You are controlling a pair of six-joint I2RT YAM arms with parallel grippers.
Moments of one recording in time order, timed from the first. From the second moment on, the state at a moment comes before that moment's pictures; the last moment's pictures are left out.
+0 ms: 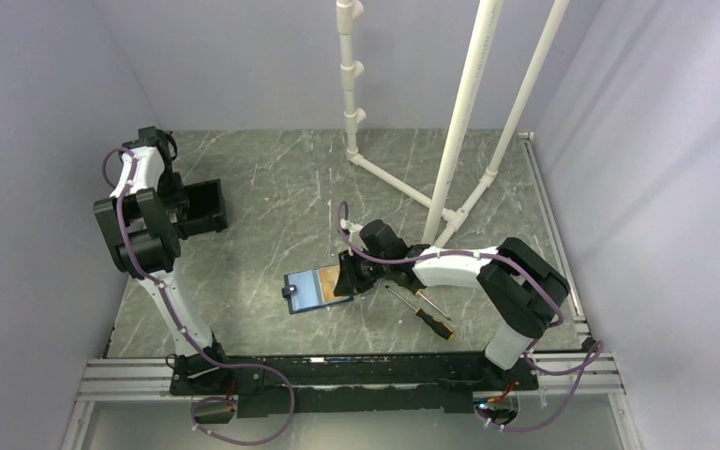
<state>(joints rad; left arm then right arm) 0.32 2.09 1.76 -1.00 -0.25 -0.09 0.84 1.67 0.81 0.12 -0.45 0.48</state>
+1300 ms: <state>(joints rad) 0.26 2.05 1.81 -0.99 -0.31 -0.09 0.84 1.70 0.81 0.12 -0.47 0.48</state>
